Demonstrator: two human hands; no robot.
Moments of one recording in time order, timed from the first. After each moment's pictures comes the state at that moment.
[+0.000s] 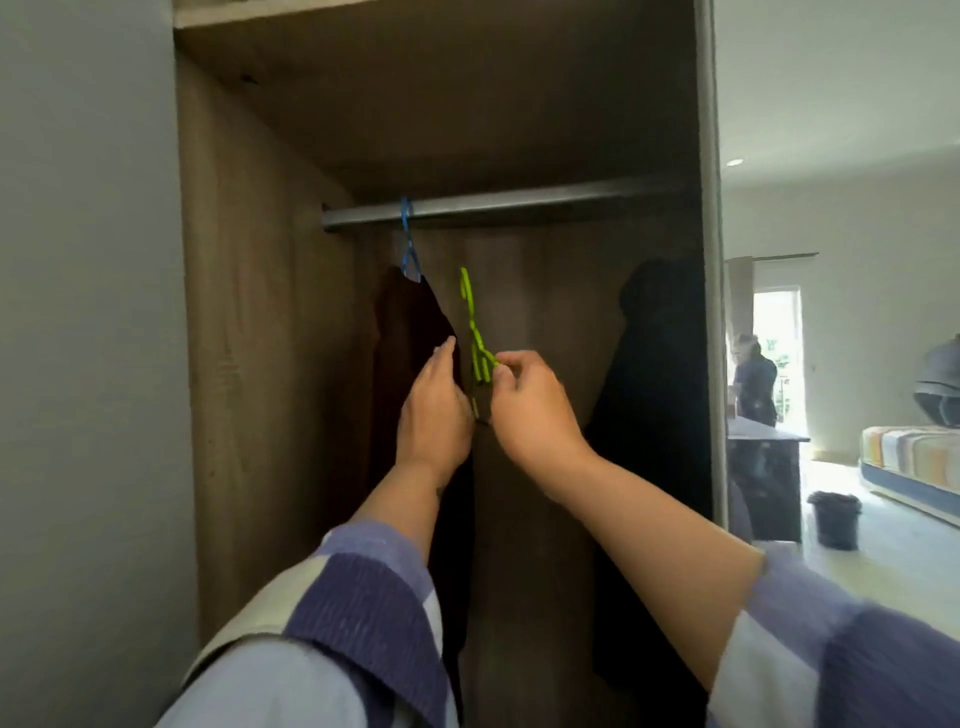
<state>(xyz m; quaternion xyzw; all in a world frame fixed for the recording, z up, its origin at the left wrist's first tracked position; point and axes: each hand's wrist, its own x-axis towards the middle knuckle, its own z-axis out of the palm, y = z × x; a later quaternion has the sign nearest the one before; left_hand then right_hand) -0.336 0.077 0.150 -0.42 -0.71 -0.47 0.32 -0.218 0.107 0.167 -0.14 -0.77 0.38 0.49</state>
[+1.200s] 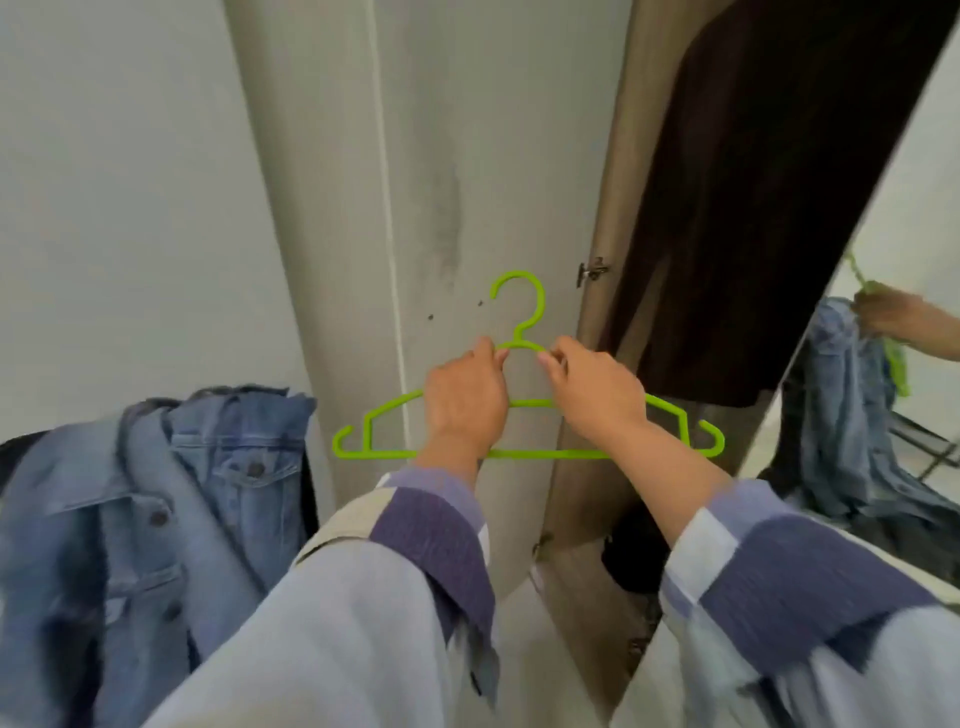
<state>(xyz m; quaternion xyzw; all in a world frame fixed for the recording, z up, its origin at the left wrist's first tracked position) 0.089 -0.126 -0.088 0.13 -0.94 -0.09 0.29 0.055 0.005 -0.064 0.22 -0.94 0.19 0.18</state>
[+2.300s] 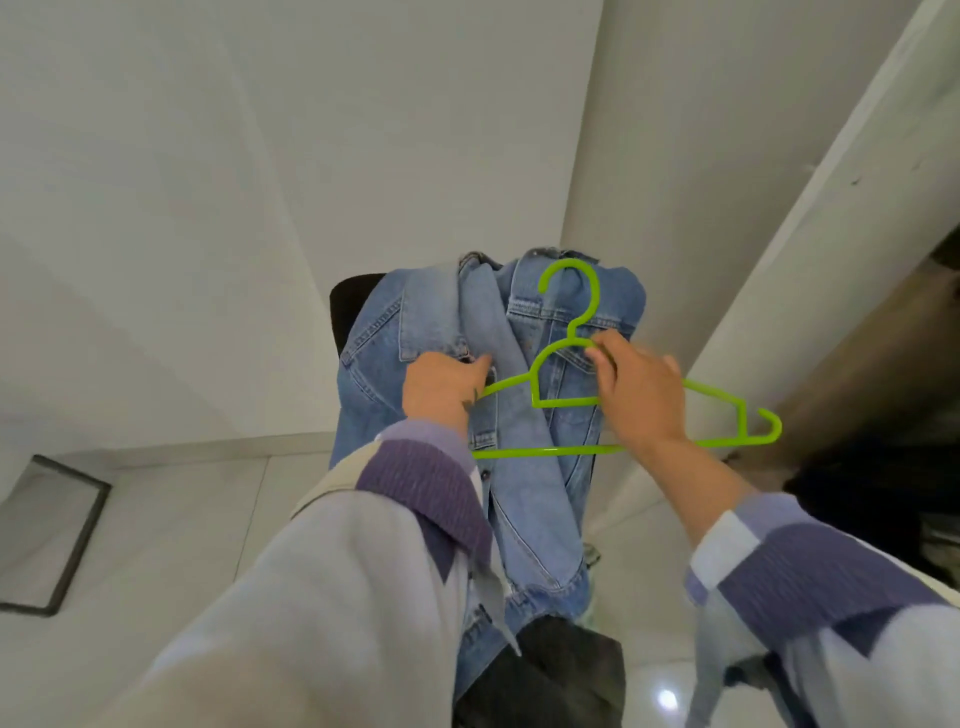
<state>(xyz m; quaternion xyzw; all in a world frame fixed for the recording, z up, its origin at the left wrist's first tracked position) 0.245 -0.491 -0.235 0.48 -0.80 -0.36 0.05 0.152 -0.310 -0.233 0.33 -0.89 0.24 0.19</state>
